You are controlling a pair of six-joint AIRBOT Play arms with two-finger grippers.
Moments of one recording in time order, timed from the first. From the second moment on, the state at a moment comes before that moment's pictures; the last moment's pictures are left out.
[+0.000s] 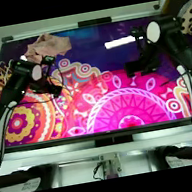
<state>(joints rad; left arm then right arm) -0.42 -1.49 1.49 1.75 -1.44 -1.61 0.26 -1.44 1.65 -1.53 1.65 1.72</state>
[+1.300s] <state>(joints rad) -0.07 -2.07 2.01 1.49 -0.76 -1.84 0.32 -1.44 1.65 -1.43 1.46 1.74</state>
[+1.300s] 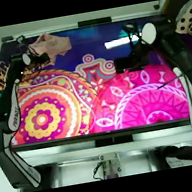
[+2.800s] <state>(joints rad) -0.06 -2.26 2.00 1.29 -0.25 -2.20 0.42 -1.44 1.65 -1.33 1.43 1.70</state>
